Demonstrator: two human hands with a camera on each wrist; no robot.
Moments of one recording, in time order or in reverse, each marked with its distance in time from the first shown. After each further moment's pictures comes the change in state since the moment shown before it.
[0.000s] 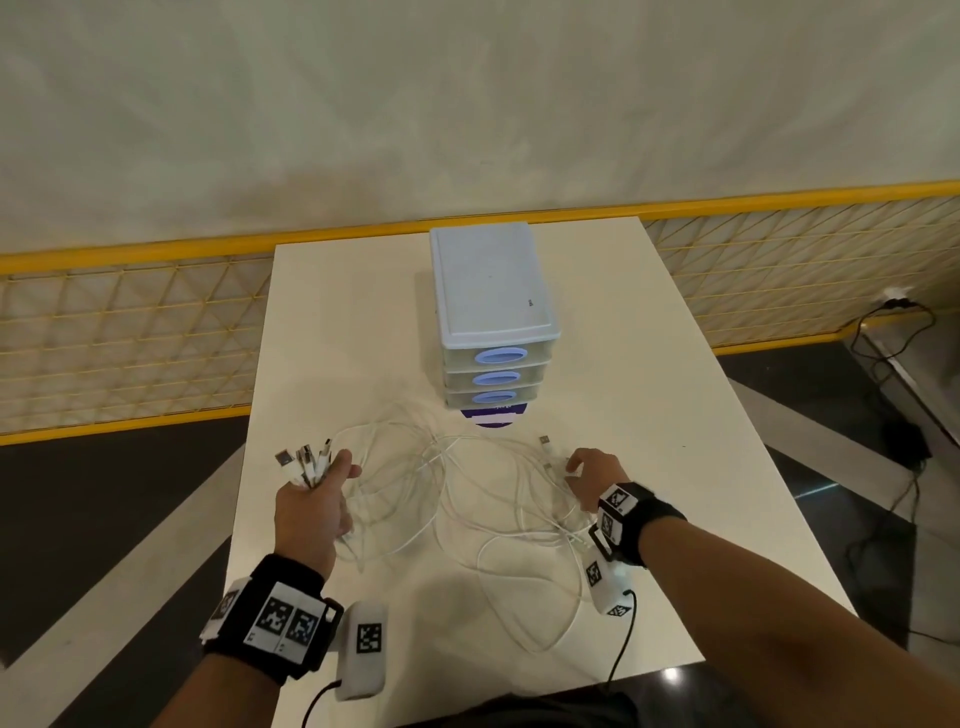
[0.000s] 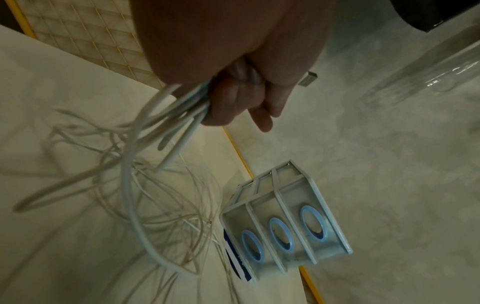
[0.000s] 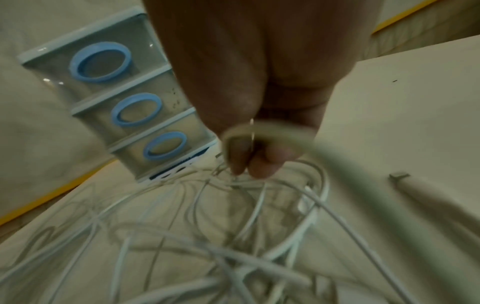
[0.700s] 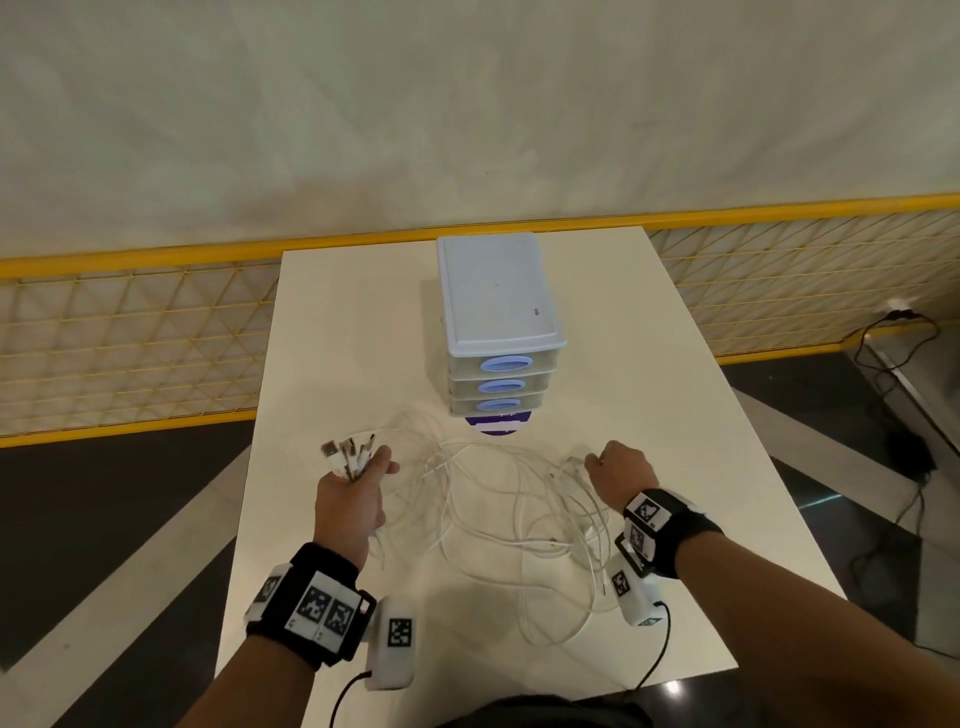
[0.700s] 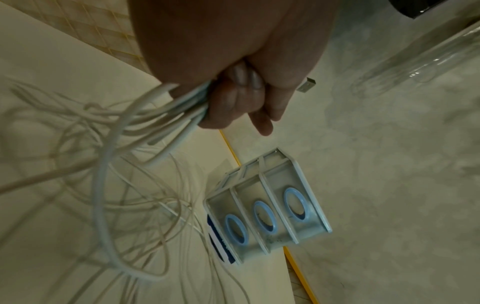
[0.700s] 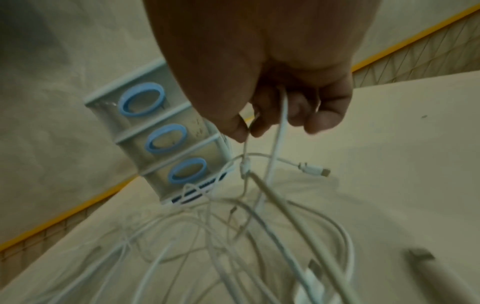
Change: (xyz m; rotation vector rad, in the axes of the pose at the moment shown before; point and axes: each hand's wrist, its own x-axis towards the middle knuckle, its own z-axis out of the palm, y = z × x) left_hand 0.000 0.000 0.027 0.040 -0.080 -0.023; right_hand -0.020 -0.004 -0.030 -0.047 0.160 0.045
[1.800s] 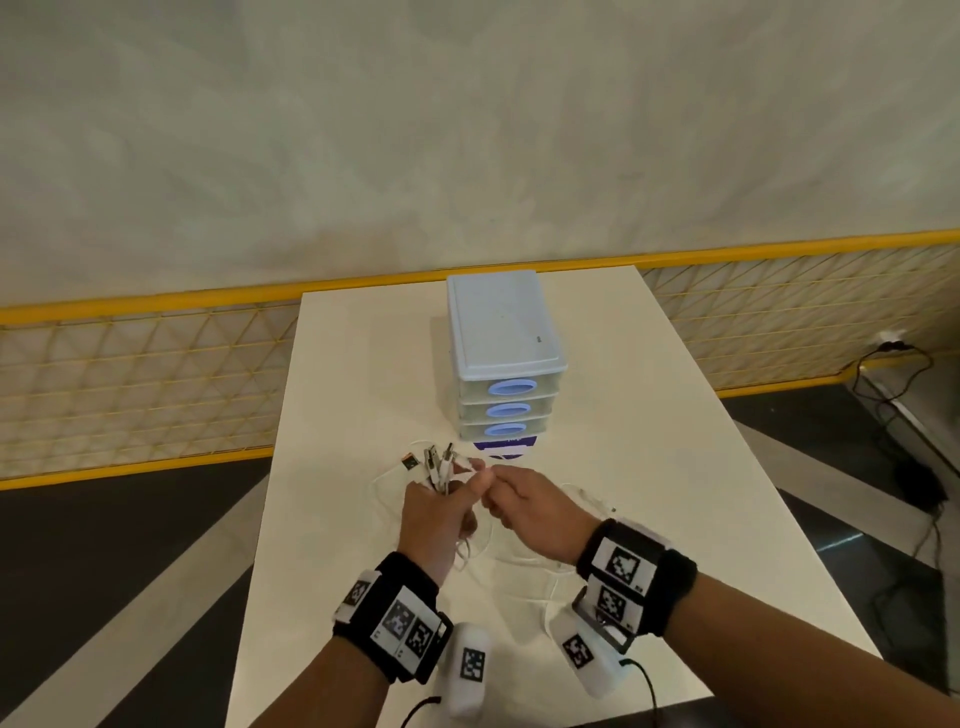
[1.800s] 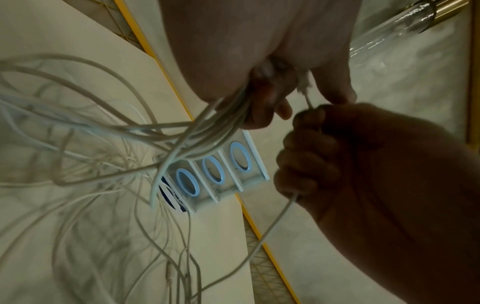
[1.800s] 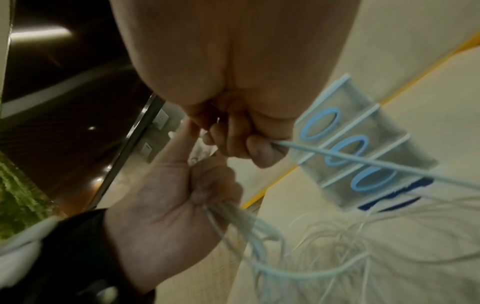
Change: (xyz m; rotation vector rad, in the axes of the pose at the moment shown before) left_hand -0.054 0.007 0.051 -0.152 -0.287 0.145; right_hand -0.117 -0.093 -0.015 0.503 -0.243 -0.761
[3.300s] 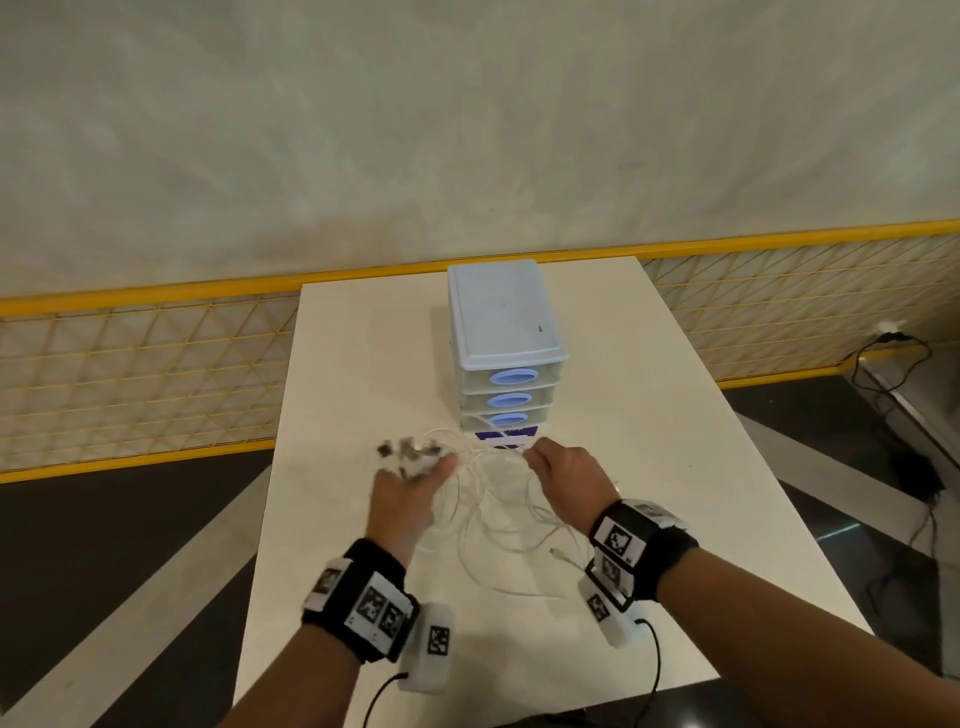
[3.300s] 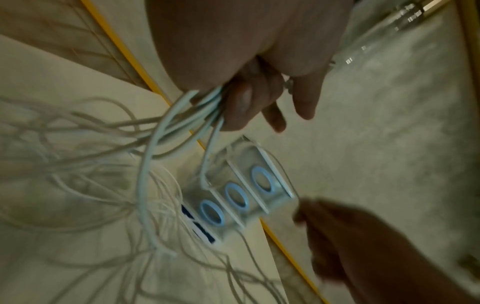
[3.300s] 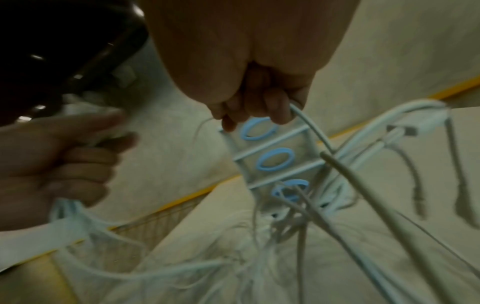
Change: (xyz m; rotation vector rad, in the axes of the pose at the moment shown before) left_hand 0.011 0.011 -0.029 0.167 0.193 -0.040; right_hand 0.008 0.050 -0.018 -0.495 0.241 0.154
